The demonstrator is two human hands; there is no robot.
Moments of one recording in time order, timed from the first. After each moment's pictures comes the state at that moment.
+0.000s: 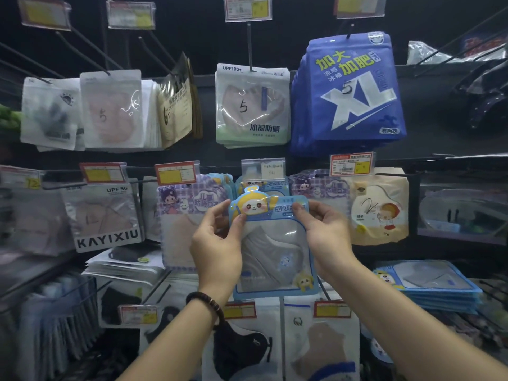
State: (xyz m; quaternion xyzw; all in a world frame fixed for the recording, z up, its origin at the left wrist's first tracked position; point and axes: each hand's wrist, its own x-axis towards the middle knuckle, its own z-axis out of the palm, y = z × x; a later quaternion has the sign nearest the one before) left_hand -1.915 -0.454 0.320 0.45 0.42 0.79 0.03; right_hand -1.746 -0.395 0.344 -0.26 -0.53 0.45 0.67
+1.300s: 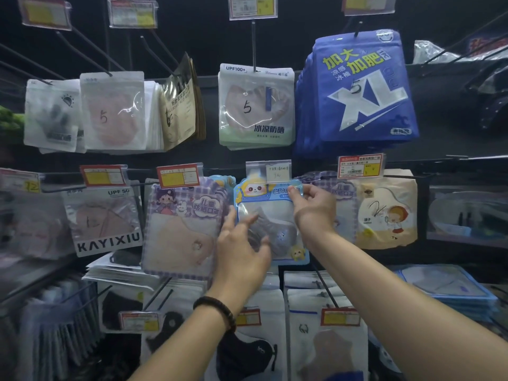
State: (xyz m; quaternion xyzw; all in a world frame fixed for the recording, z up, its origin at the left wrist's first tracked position) left_hand -1.907 -0.449 0.327 0.58 0.62 0.53 -0.05; right_hand -1.784 -0.332 0.376 -0.35 -0.53 0.32 0.70
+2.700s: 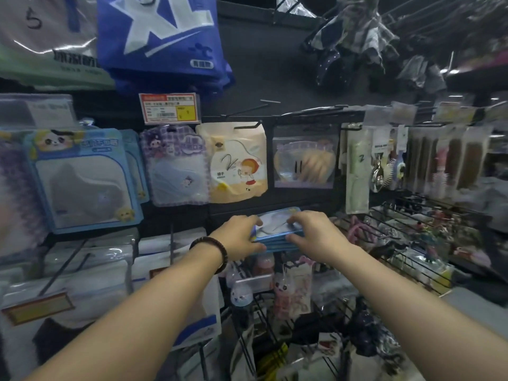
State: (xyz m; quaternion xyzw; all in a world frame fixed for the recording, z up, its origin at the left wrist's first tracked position) left_hand -1.664 -0.293 0.256 0.85 0.51 0.14 0.04; right_hand -1.434 -0.331 0.245 -0.62 -0.74 -0.06 0.25
